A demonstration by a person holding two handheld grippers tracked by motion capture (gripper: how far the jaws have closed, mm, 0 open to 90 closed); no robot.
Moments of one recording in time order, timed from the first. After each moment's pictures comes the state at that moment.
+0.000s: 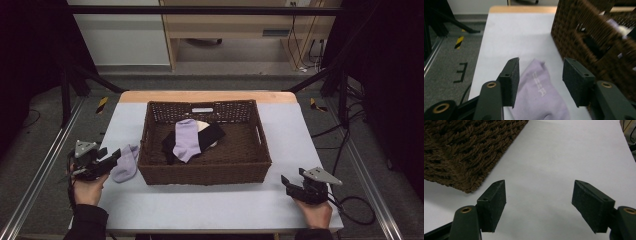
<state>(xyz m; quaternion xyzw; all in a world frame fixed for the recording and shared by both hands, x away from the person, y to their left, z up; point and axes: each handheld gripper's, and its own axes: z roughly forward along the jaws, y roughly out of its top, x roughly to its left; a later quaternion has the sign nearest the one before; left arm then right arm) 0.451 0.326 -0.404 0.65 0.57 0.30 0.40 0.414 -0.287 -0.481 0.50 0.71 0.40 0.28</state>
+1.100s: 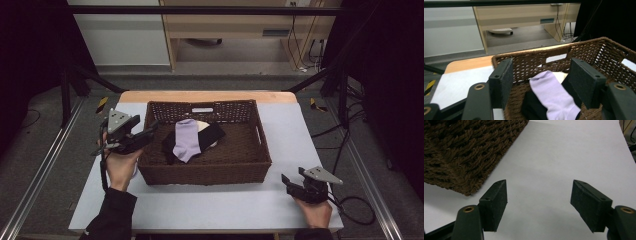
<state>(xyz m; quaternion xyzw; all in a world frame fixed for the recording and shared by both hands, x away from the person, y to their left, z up) 0.478 0.213 -0.323 0.67 0.47 0.32 0.48 0.416 -0.288 -0.481 0.50 0.71 0.41 0.28</state>
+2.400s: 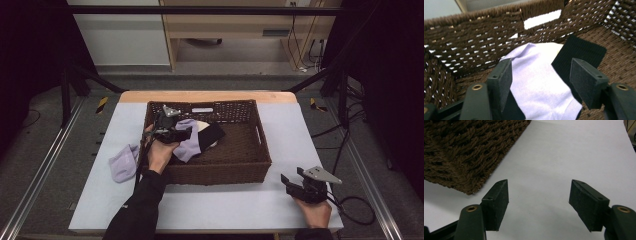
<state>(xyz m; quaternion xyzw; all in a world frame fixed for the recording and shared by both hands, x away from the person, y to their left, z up) 0.559 0.141 -0.392 0.76 0.48 0.24 0.36 0.417 -0.287 -0.482 0.50 0.71 0.41 0.28</state>
